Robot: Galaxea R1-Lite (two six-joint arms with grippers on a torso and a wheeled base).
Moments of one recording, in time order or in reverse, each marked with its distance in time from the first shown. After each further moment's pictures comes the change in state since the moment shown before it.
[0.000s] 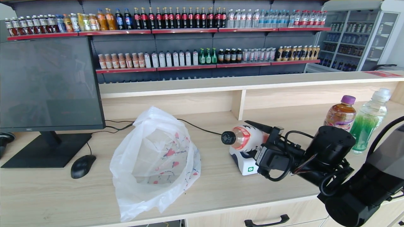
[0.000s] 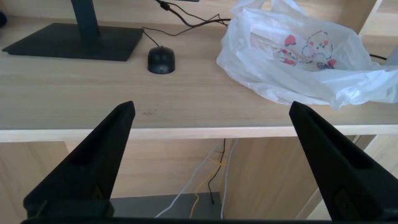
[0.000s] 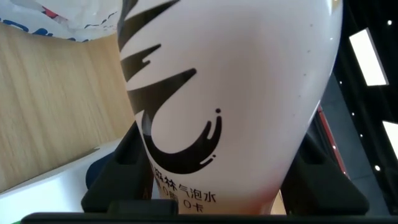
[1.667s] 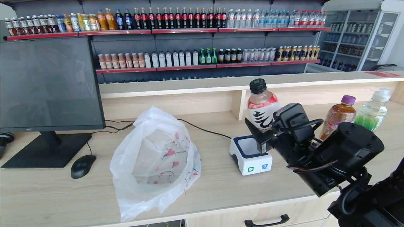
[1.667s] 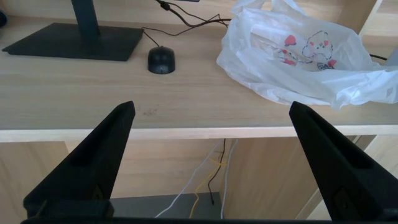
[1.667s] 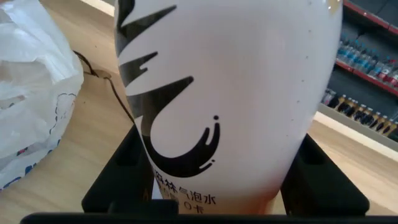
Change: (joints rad) left arm 0.000 0.000 0.000 0.000 0.000 -0.001; right arm 0.172 -0.151 0.024 0.001 -0.577 0.619
